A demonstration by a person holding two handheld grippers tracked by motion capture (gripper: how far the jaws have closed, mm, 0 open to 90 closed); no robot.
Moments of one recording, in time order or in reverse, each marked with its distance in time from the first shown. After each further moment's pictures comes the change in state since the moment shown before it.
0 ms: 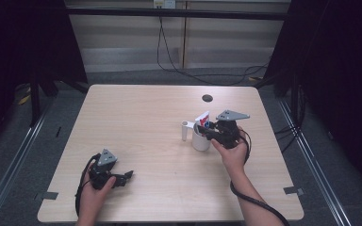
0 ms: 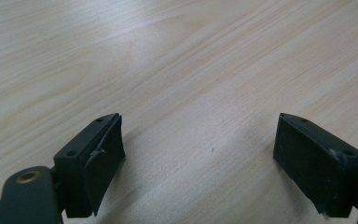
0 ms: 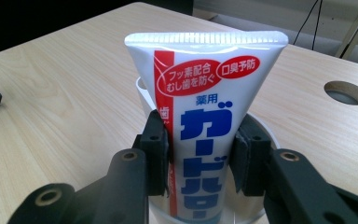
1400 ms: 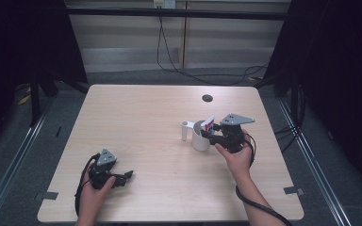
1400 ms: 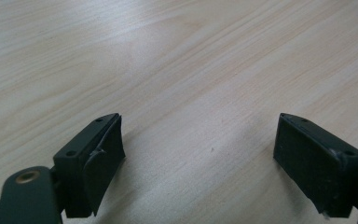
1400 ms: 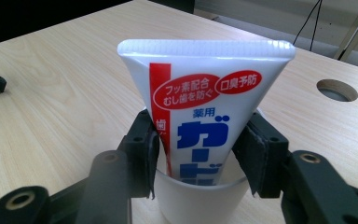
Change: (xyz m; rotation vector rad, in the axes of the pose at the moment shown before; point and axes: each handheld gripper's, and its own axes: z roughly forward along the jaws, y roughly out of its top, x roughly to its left) left arm 0.000 0.000 0.000 -0.005 -0.012 -0.009; right arm 0.000 -0.008 -0.015 -0.001 0.001 -0.037
